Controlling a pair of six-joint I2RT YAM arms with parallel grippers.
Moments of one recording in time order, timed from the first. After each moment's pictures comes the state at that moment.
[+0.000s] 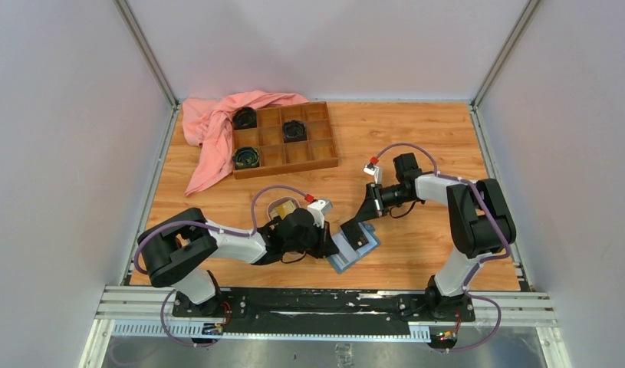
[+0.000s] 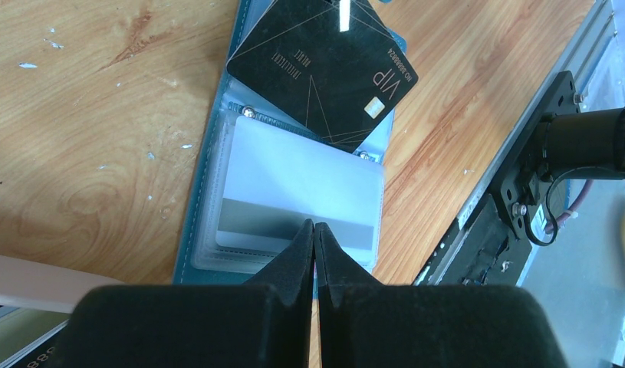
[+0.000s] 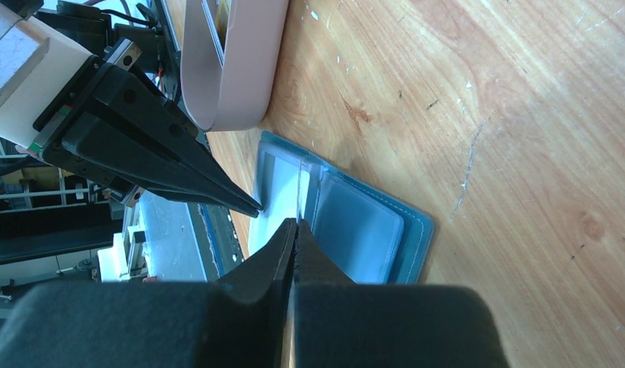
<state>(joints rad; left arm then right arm) -1.02 1.56 0.50 0.50 0.13 -0.69 0.22 1.71 0.85 -0.37 -1.10 -0.12</state>
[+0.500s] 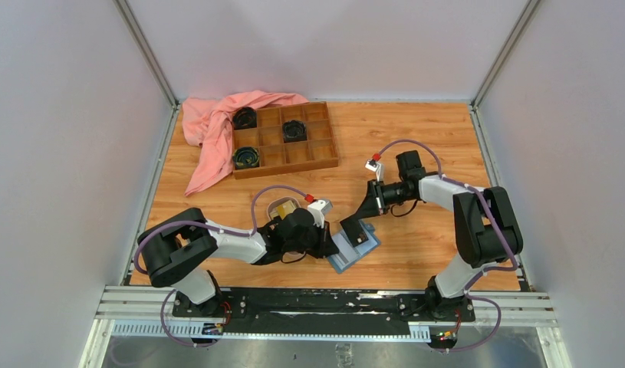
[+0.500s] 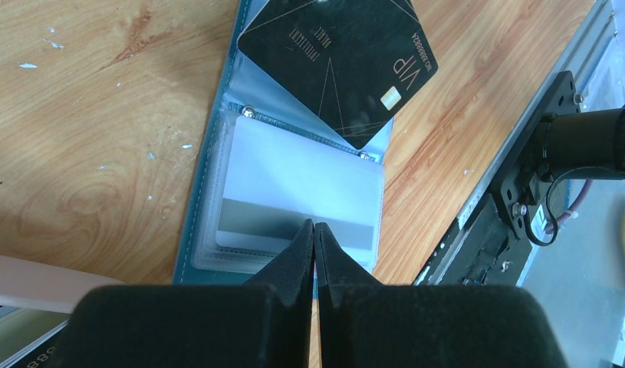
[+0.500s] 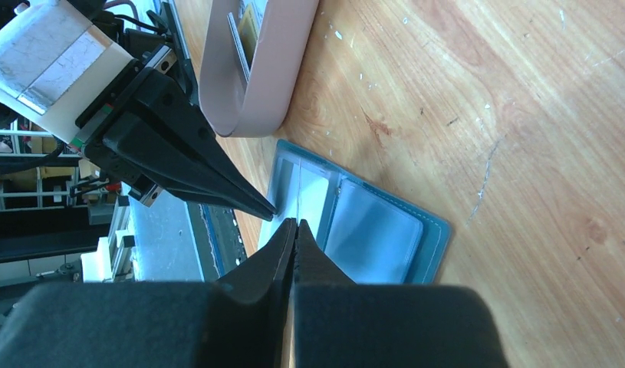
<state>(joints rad) -1.02 1.56 0.50 0.50 0.13 -0.69 0.22 1.64 0.84 -0.36 -1.11 -0.11</state>
